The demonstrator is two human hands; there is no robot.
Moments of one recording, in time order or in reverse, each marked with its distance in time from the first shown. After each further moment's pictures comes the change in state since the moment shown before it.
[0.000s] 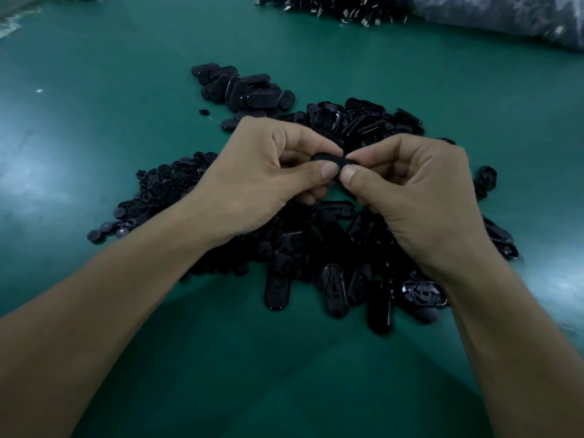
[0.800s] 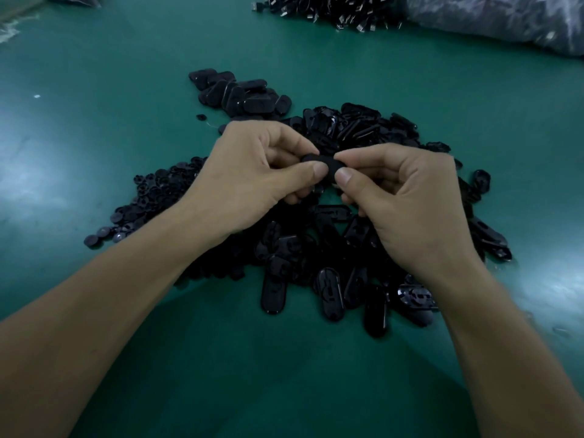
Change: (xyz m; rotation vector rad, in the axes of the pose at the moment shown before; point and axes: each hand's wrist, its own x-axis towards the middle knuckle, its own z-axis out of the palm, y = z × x) left_hand 0.003 -0.005 -0.002 0.058 0.105 -0.049; right_hand -0.002 0.005 0.002 -0.096 0.038 -0.045
